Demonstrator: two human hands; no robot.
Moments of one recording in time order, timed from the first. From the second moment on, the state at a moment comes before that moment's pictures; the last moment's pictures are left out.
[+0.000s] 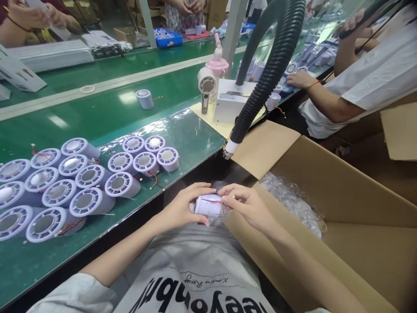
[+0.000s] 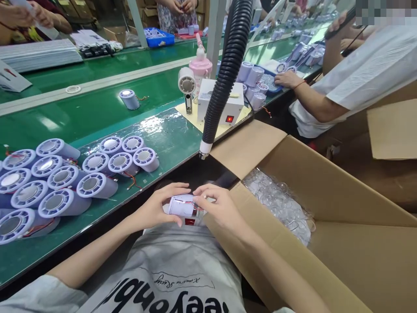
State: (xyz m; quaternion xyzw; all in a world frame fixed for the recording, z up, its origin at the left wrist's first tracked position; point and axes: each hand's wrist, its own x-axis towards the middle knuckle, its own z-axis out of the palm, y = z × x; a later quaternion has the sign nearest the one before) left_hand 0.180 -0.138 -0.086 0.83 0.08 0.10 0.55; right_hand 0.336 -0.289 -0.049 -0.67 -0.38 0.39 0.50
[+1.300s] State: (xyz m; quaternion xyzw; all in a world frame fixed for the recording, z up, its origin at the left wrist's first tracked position) left_hand 0.164 -0.147 -0.064 0.68 0.05 0.05 0.73; right_hand 0.334 -0.323 -0.054 -0.61 -0.53 0.36 0.47
